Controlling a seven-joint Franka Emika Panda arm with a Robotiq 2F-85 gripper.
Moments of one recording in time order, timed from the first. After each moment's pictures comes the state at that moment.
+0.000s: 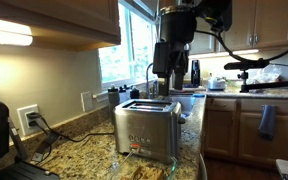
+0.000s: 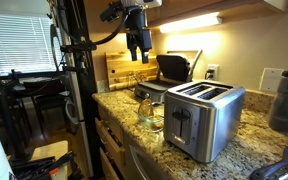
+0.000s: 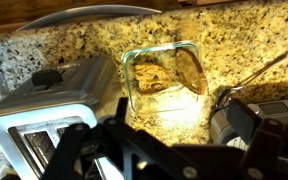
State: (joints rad) arm 0.05 -0.46 0.14 -2.36 0.08 2.04 0.18
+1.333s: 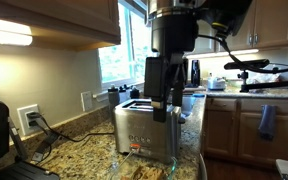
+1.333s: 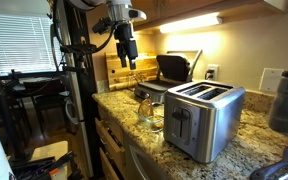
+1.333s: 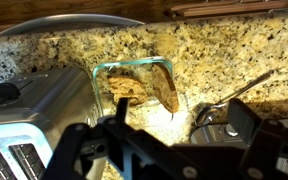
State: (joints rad) arm 0.09 -0.43 0.26 -2.39 0.08 2.08 0.29
